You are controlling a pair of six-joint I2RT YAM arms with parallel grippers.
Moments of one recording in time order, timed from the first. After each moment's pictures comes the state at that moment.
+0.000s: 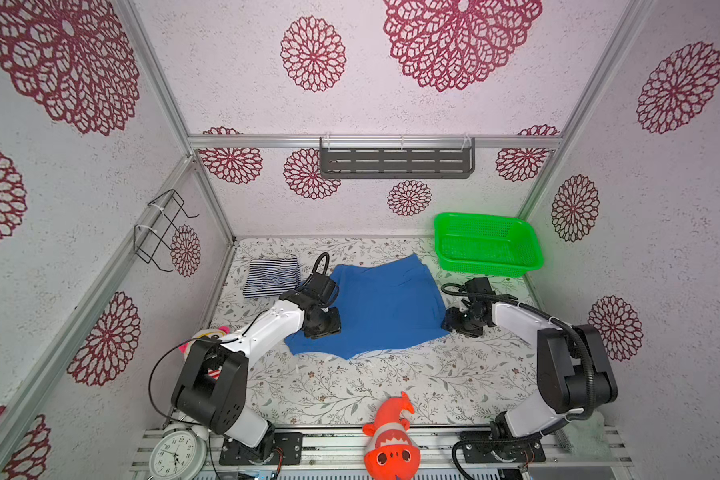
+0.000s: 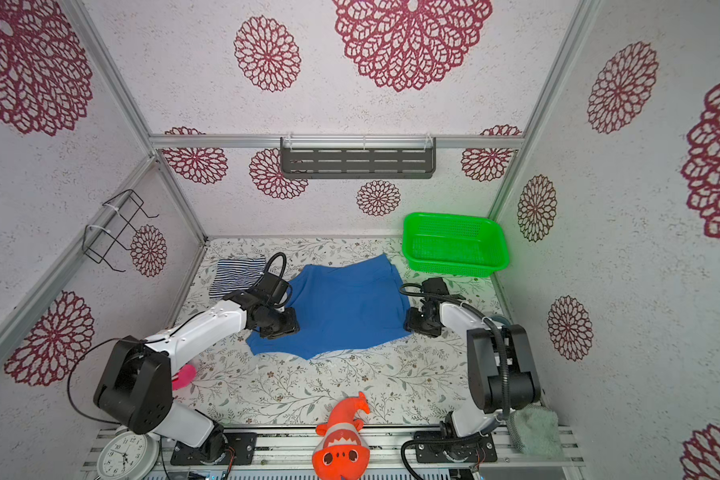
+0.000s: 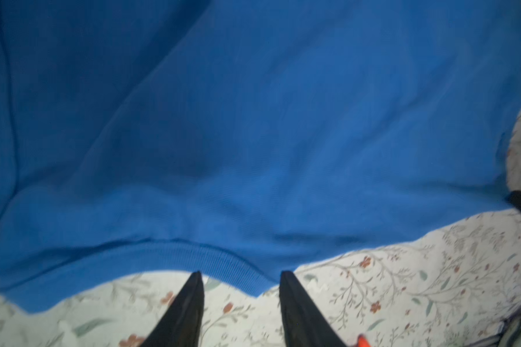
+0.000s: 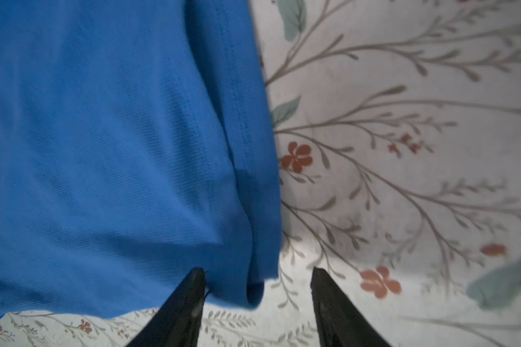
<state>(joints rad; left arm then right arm) -0.45 1.61 1.10 -0.68 0.10 -0.63 0.15 1.62 0.91 -0.52 -0.21 0.31</state>
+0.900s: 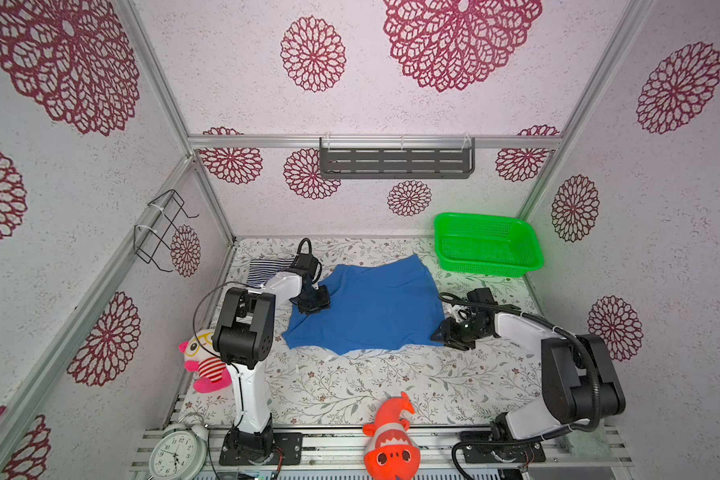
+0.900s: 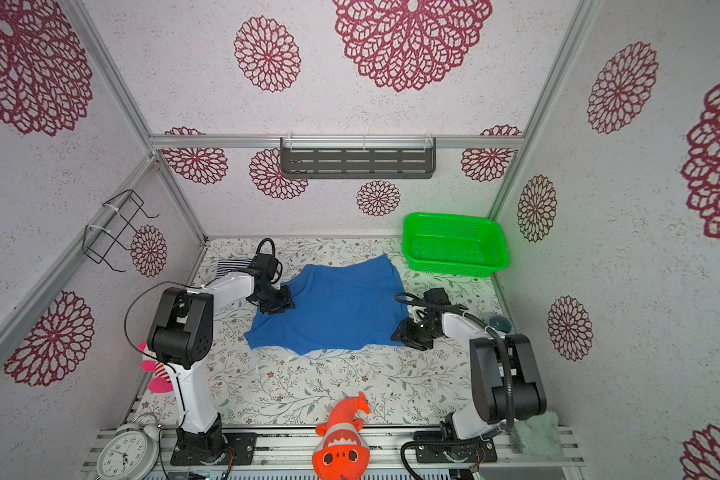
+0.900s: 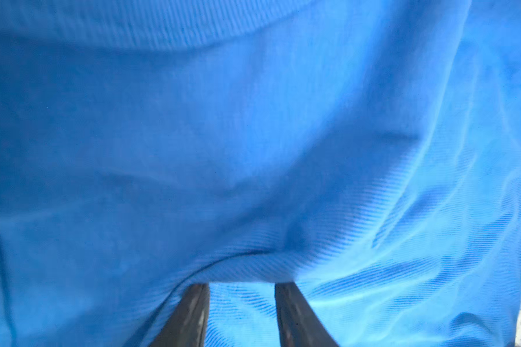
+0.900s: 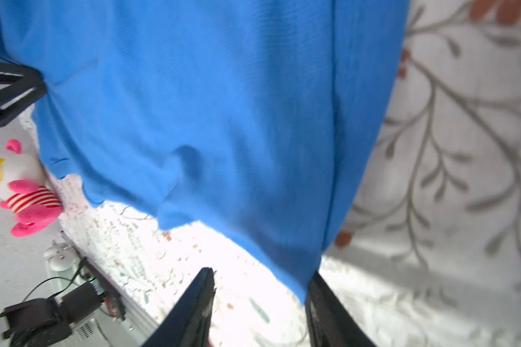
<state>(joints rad) -0.20 2.03 1.36 -0.61 0.21 -0.44 0.15 1.49 0.80 -0.59 -0.54 0.33</state>
